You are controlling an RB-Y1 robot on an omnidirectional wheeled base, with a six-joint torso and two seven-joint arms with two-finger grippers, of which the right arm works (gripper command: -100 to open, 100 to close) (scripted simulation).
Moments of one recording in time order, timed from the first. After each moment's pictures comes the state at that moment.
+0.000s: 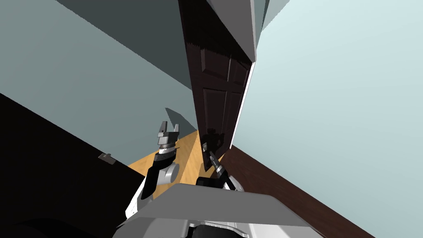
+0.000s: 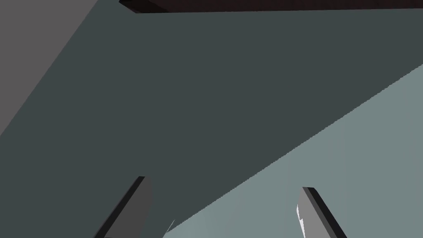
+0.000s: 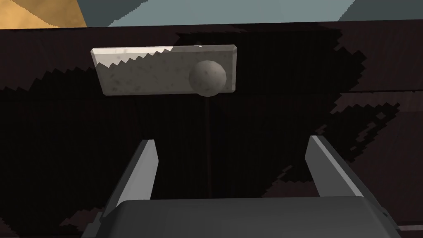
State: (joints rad) arm -0.05 -0.08 0.70 -0.83 -0.03 -0.75 -0.06
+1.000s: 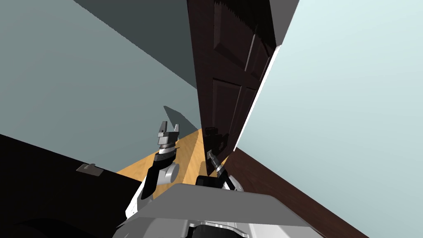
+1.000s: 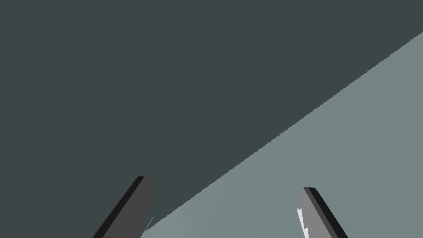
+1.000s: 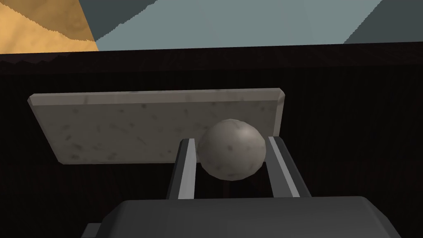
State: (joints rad) arm -0.05 -0.06 0.69 -0.82 -0.03 -0.75 -0.05
